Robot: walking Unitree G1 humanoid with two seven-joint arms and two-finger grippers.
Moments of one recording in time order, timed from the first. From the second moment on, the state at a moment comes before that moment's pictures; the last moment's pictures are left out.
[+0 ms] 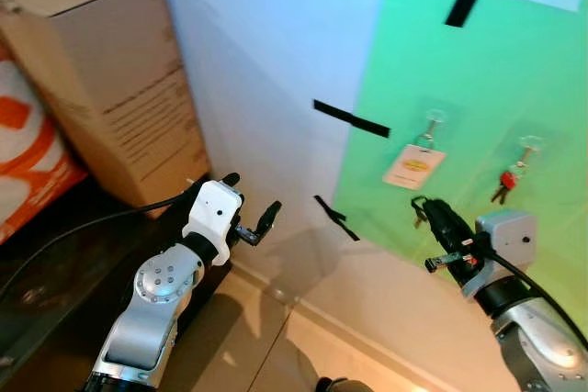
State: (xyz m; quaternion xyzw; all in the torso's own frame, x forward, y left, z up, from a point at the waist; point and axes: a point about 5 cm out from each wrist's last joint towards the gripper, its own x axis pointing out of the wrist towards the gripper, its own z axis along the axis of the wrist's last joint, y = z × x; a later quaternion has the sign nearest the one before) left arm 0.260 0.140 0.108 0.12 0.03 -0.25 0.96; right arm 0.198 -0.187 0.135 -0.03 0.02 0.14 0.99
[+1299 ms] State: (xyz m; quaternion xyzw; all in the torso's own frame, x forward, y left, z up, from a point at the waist) left arm 0.260 0.140 0.118 0.09 0.01 -0.31 0.95; right arm 0.194 -0.163 0.142 -0.04 -0.01 0.21 0.98
